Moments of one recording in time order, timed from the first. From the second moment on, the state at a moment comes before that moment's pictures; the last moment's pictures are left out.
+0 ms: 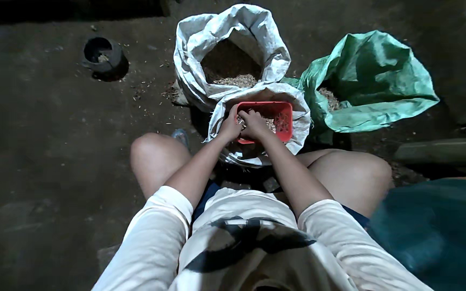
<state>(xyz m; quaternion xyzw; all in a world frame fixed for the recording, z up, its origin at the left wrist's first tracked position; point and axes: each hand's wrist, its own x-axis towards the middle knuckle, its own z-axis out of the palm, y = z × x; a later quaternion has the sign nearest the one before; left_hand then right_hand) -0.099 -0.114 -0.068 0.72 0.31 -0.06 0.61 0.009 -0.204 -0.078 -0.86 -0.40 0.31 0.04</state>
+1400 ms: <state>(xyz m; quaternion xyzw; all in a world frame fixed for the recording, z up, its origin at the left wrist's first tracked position) -0.095 -0.114 -0.068 0.69 0.34 -0.07 0.63 0.042 -0.231 -0.021 -0.87 -0.44 0.22 0.11</state>
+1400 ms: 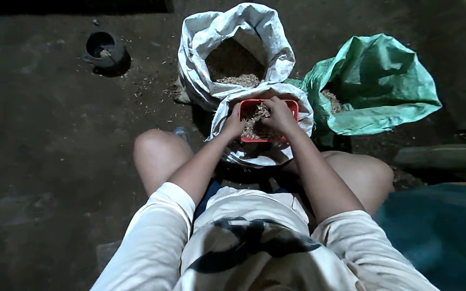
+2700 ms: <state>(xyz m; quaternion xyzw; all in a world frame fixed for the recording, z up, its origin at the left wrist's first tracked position) -0.096 -0.122 -0.078 0.68 0.35 -0.01 0.64 0.044 -0.247 -0.068 -0.91 -0.13 0.35 0.20</state>
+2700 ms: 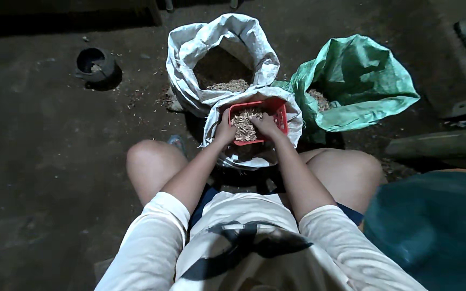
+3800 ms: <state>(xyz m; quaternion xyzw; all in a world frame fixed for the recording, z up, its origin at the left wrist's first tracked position) -0.098 -0.123 -0.071 0.72 0.36 -0.03 0.59 0.015 -0.246 -0.070 -0.87 -0.19 0.43 0.18</state>
